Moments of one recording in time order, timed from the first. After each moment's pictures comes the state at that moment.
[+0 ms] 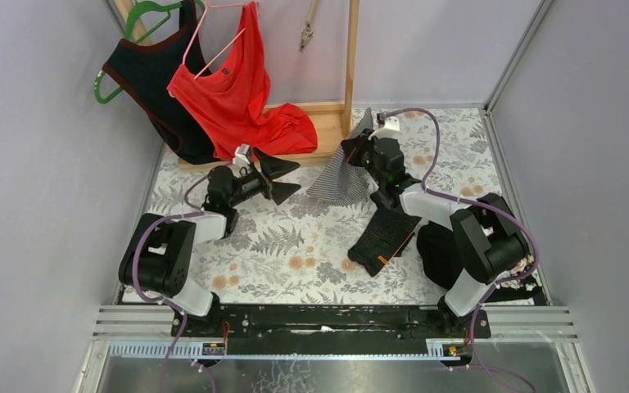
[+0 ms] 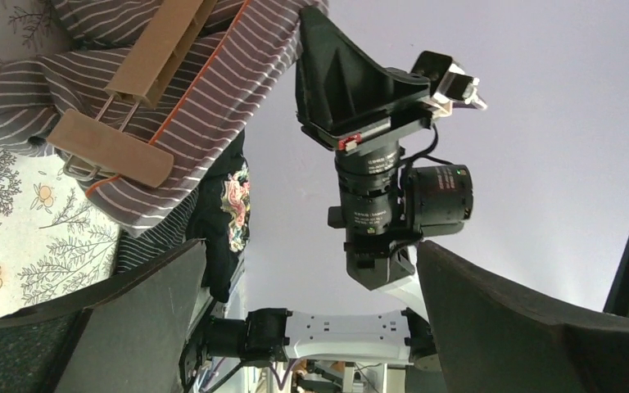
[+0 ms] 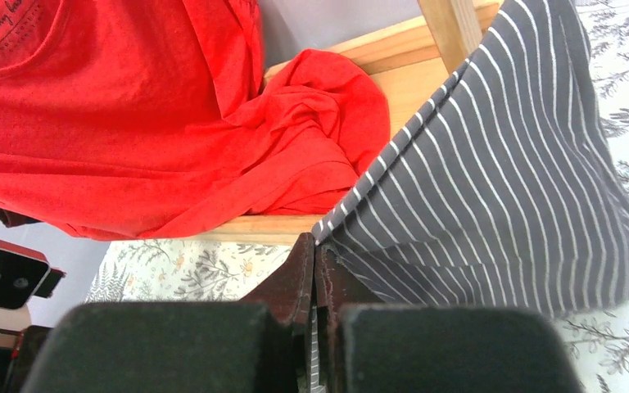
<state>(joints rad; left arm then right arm) -0.19 1.55 0.54 1.02 0.75 -1.59 0.51 1.68 0.94 0.60 0.10 0.60</state>
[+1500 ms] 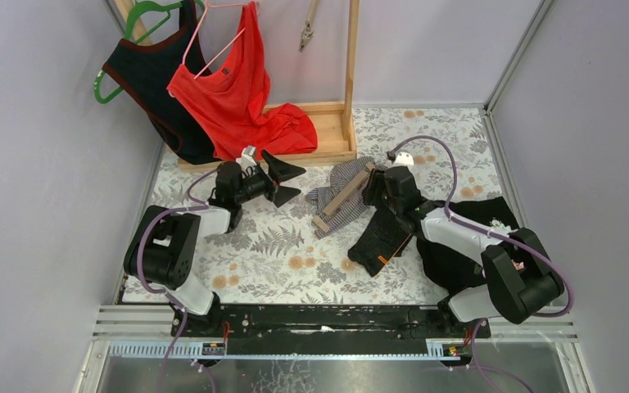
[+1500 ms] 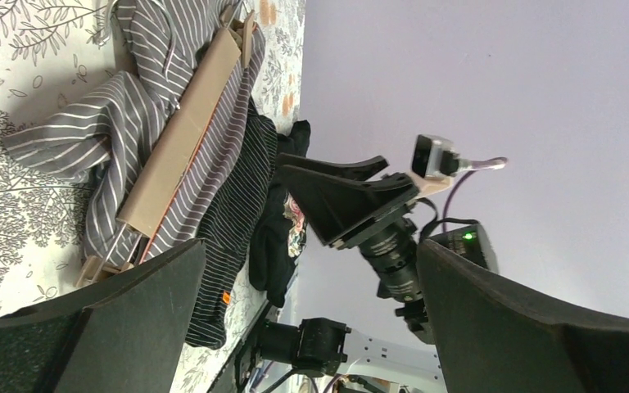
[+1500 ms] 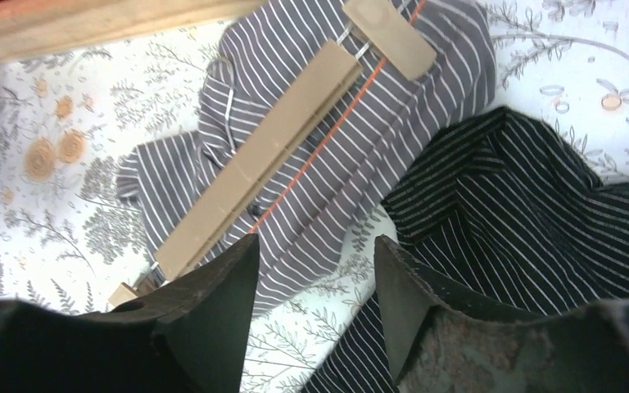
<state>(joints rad) -0.21 1.60 0.61 0.81 0.71 -1.40 0.51 1.41 0.67 0.14 0.18 0.52</state>
